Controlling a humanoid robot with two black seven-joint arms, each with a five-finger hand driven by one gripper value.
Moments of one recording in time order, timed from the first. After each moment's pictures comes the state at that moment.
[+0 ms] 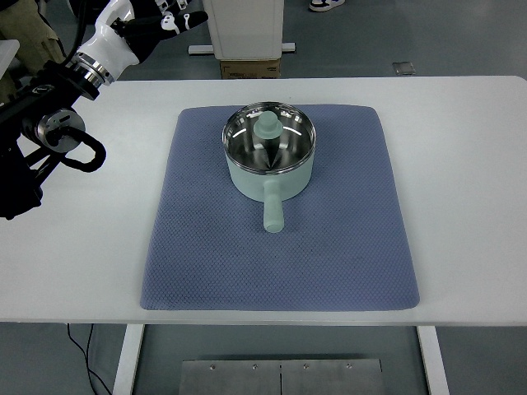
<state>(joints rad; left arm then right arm) -1.11 0.39 -0.45 -0.79 0.20 -0.34 -0.46 0.02 0.00 0.56 0.09 -0.45 -0.02 0.06</state>
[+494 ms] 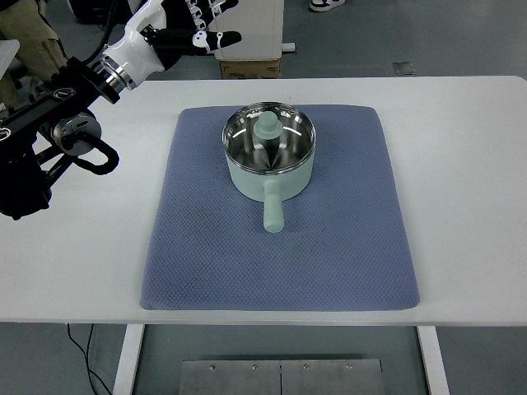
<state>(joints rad) -1.11 0.37 -0.46 -0.87 0.34 -0.34 -0.46 0.02 0.00 0.56 0.09 -0.45 -0.02 0.06</state>
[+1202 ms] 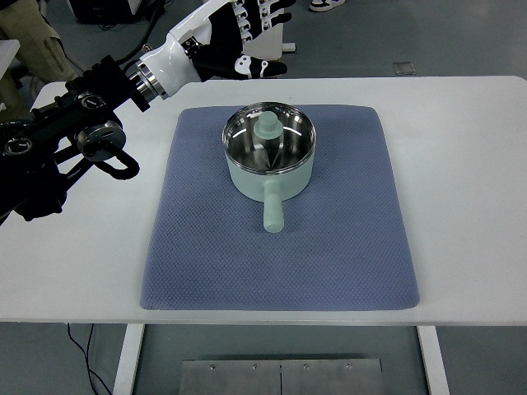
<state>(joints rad) -1.11 0.36 -0.46 -1.03 0.46 -0.34 -0.45 0.02 0.00 0.56 0.09 -0.45 -0.02 0.06</state>
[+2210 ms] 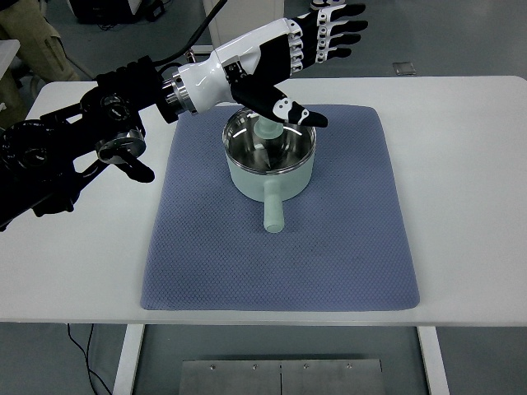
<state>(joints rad) -1.13 0.33 -0.45 -1.12 0.64 -0.42 -0.45 0.02 0.00 0.56 0.09 -0.45 -0.02 0.06</state>
